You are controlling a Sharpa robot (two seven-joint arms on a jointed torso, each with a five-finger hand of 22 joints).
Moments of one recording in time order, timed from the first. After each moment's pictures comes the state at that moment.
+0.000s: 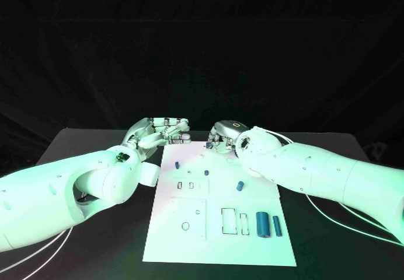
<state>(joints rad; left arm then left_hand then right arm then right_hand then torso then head) 1.19 -0.96 0.06 1.73 -0.11 -0.43 0.32 1.44 -0.03 0.23 0.19 0.05 0.91 0.23 0.07 0.07 0.98 0.19 0.07 0.07 1.03 0.15 0.10 0.19 0.17 0.84 0.28 0.30 0.10 1.31 -0.33 -0.14 0.99 -1.46 -0.35 -0.11 1.28 -0.08 0.32 0.04 0.22 1.08 0.11 0.14 0.18 1.00 0.03 0.73 0.51 1.46 -0.04 1.38 1.31 0.15 1.27 0.07 1.06 0.95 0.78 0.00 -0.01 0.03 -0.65</state>
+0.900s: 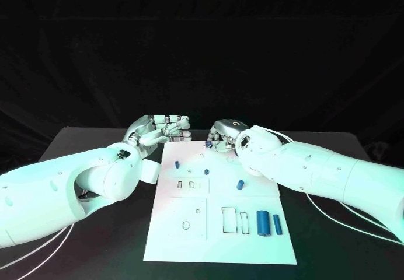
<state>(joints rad) 1.20 -0.95 0.06 1.73 -0.11 -0.43 0.32 1.44 -0.03 0.23 0.19 0.05 0.91 0.23 0.07 0.07 0.98 0.19 0.07 0.07 1.03 0.15 0.10 0.18 0.17 0.84 0.28 0.30 0.10 1.32 -0.33 -0.14 0.99 -1.46 -0.35 -0.11 1.28 -0.08 0.32 0.04 0.21 1.07 0.11 0.13 0.18 1.00 0.04 0.73 0.51 1.46 -0.04 1.37 1.31 0.15 1.25 0.07 1.04 0.94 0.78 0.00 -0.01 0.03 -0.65</state>
